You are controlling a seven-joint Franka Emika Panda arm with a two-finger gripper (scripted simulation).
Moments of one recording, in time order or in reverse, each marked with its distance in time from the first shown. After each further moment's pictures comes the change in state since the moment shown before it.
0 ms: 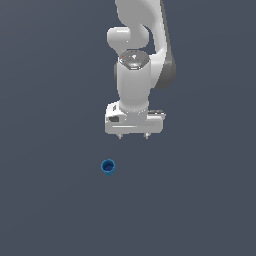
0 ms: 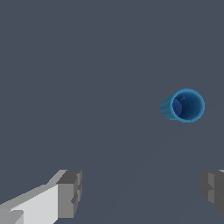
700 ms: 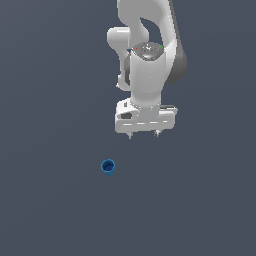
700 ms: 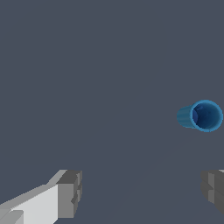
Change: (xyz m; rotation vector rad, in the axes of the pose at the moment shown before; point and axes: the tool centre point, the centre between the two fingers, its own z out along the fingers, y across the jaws) arm 0.004 -0.038 -0.015 0.024 0.033 -0.060
